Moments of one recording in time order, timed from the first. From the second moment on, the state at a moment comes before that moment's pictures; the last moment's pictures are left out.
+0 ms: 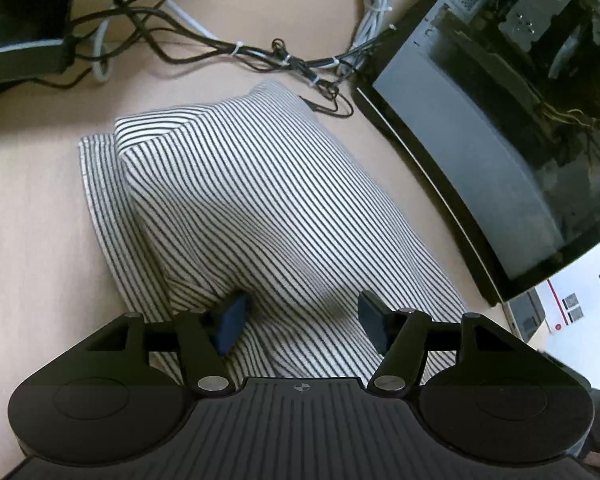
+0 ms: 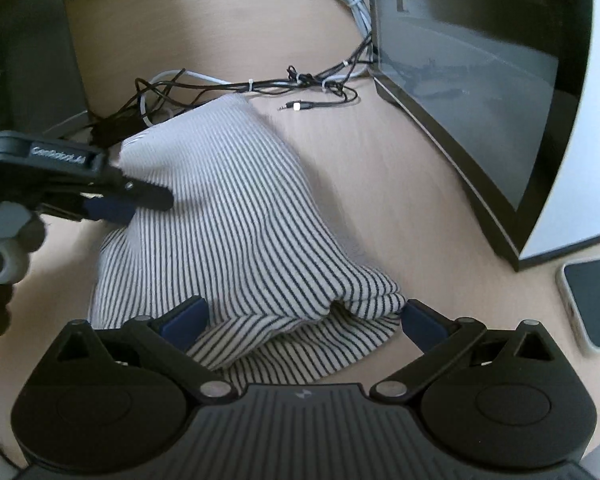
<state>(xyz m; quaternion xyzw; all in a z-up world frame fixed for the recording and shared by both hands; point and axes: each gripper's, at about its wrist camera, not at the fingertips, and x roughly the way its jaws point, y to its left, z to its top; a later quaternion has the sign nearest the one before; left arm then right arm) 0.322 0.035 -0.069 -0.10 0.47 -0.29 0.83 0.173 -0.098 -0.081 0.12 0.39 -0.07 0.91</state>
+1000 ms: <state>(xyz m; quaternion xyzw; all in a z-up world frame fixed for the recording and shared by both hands) 0.238 0.039 -0.065 -0.03 0.47 -0.27 0.84 0.202 -0.100 -0.078 0.06 0.35 -0.03 0.93</state>
